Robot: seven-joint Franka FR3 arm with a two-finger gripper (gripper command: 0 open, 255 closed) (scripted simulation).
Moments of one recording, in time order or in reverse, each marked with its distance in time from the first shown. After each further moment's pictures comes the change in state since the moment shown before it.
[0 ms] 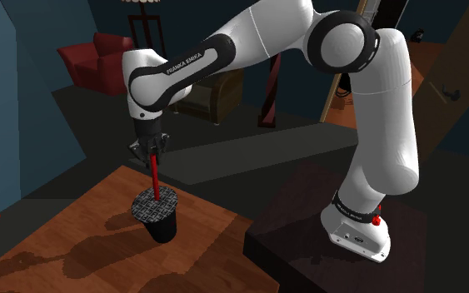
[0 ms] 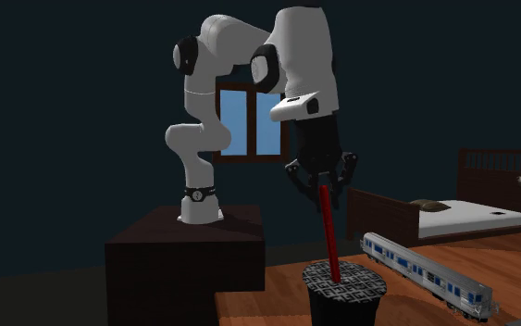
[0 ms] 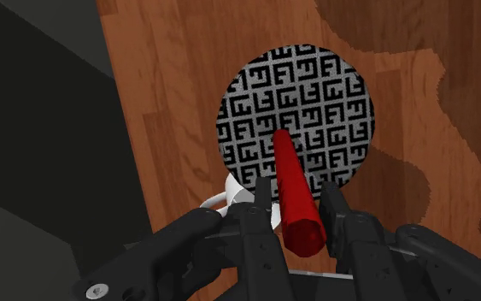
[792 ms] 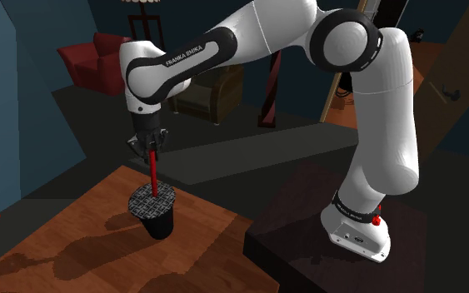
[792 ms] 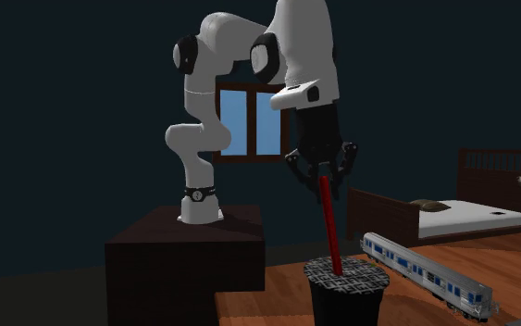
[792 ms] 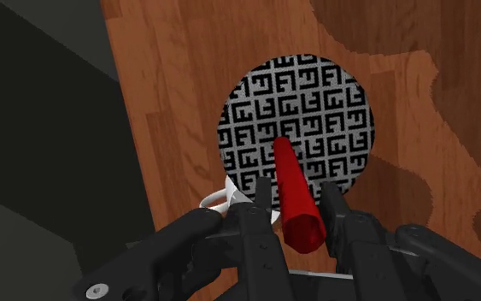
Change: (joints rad) arm -0.001 -0.014 0.001 0.028 0.001 -0.046 0.005
